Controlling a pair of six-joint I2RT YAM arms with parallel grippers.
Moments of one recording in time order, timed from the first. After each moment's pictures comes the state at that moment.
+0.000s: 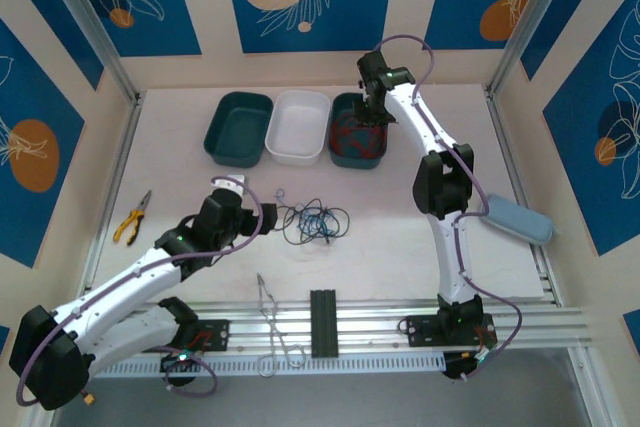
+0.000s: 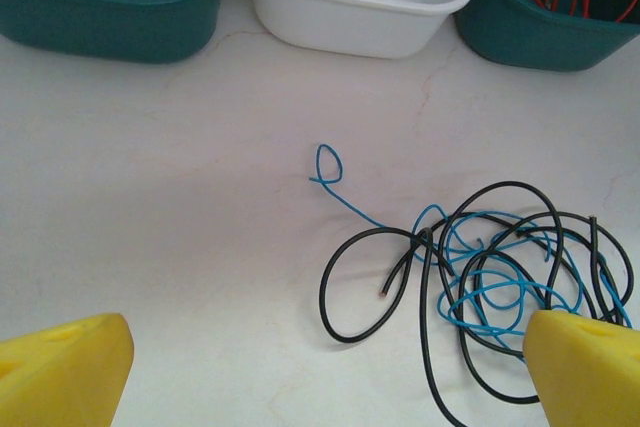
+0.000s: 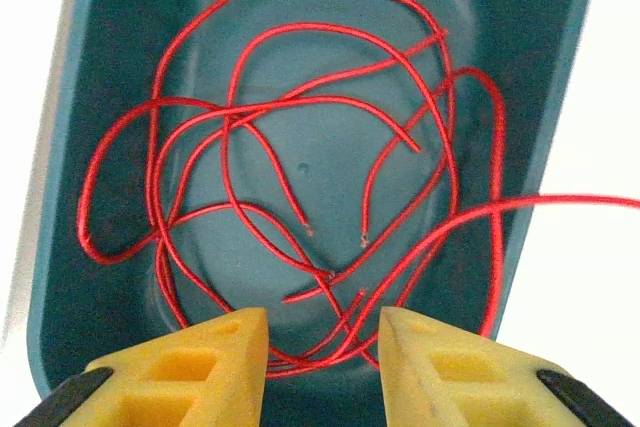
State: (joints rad) left arm -0.66 0.93 0.58 -0.31 -0.23 -0.47; right arm 0.32 2.34 2.31 -1.16 0.07 0.25
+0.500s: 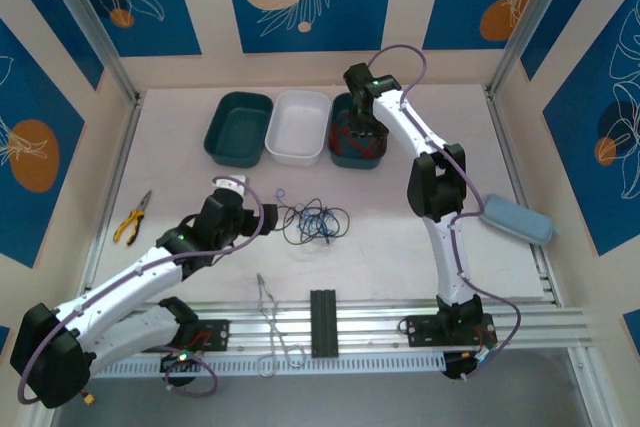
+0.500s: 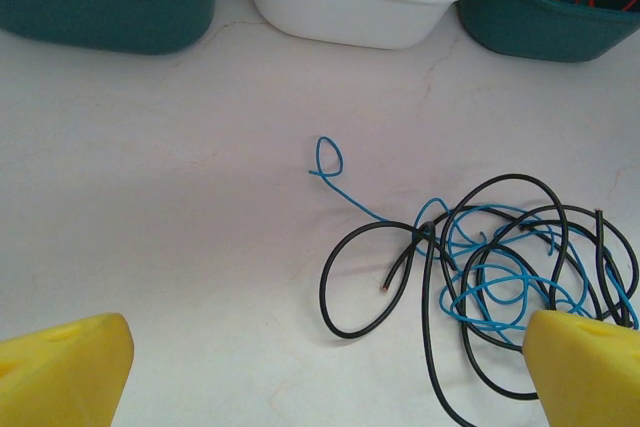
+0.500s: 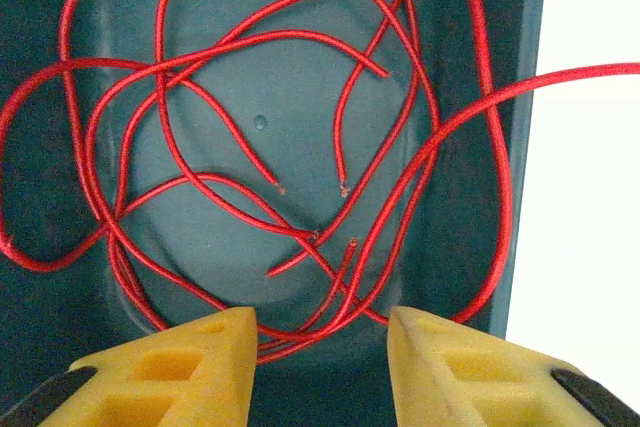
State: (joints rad) left arm -0.66 0.94 0.58 -0.31 -0.23 -0.47; right arm 0.38 2.34 2.25 -1.19 0.22 0.44
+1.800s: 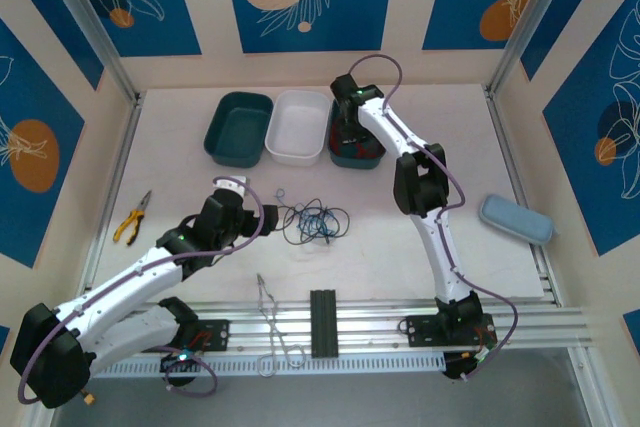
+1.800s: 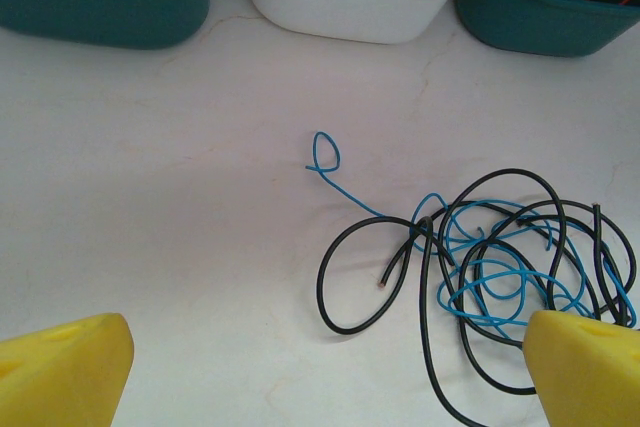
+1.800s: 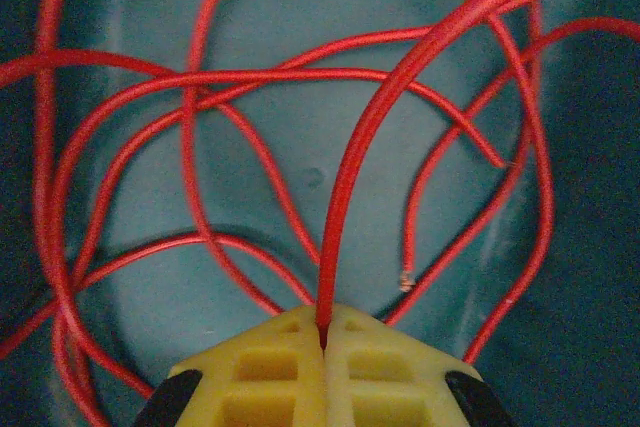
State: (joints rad) left arm -0.66 0.94 0.57 -0.31 -0.22 -0.47; right arm 0.41 2.51 2.36 -1.14 0.24 0.25
